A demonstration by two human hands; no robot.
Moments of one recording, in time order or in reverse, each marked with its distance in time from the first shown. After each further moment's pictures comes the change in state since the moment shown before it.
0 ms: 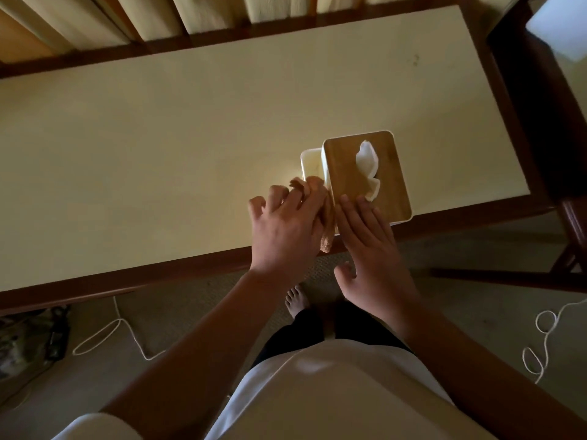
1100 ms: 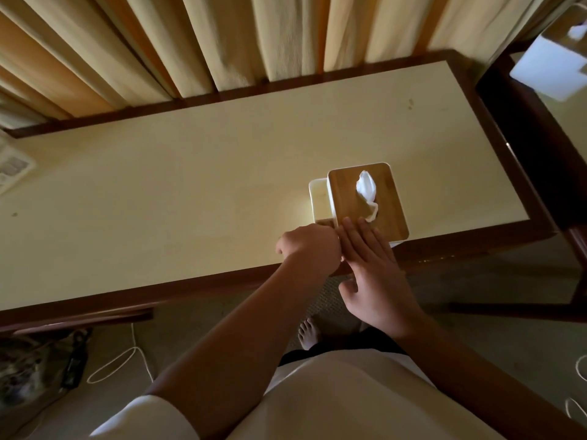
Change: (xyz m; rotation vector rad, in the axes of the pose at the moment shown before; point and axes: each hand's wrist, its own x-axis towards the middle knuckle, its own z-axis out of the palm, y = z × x) left_hand 0.041 0.048 -0.019 0.195 -0.770 -0.248; right_hand 0.001 0.001 -0.003 -0.027 -0.010 -0.003
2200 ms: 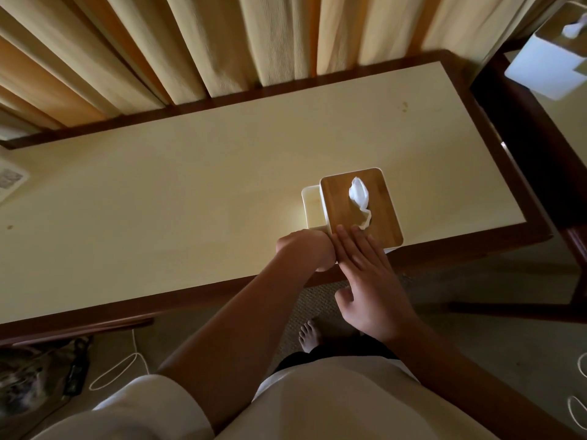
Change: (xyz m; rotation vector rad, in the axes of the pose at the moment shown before) left_hand 0.017 0.003 -0.023 -0.069 -0.268 -0.015; right_hand 0.000 0.003 -0.001 -0.031 -0.030 -0.003
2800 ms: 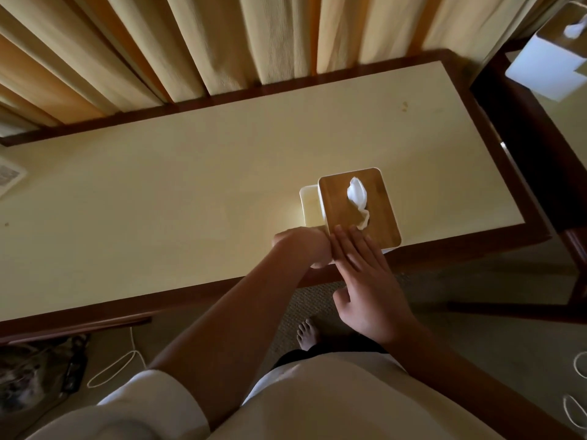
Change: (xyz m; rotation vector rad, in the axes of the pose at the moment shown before) left_hand 0.010 -0.006 -0.006 0.048 -0.119 0.048; right_hand -0.001 -0.002 -0.001 -0.039 0.012 -0.012
